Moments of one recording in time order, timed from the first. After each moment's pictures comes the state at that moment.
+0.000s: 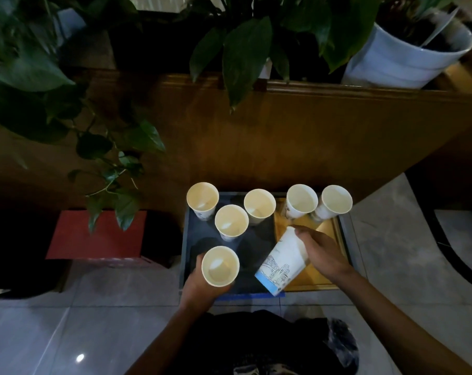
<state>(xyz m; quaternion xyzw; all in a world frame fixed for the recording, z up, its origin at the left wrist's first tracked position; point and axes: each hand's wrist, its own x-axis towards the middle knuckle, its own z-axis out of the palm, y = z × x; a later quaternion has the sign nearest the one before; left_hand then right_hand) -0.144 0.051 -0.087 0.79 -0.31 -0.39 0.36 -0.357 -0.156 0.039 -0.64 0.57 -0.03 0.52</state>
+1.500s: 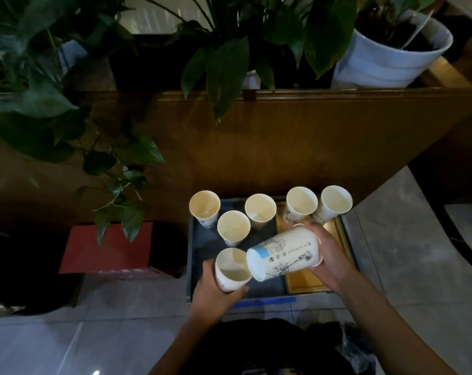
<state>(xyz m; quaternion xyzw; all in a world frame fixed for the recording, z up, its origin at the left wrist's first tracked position) -0.161 0.051 -0.035 0.81 -0.29 -0.36 0.36 -0.349 -0.145 0.059 -0.34 0.50 -0.20 0.77</state>
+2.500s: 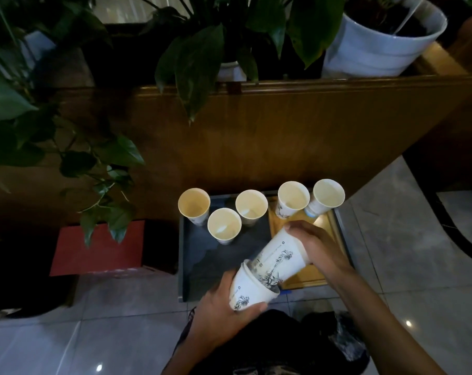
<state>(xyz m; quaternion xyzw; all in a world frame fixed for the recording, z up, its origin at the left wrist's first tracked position) -0.196 0.054 0.017 0.79 -0.43 -0.38 0.24 -0.350 -0.146 0.068 -0.55 0.57 -0.14 0.60</state>
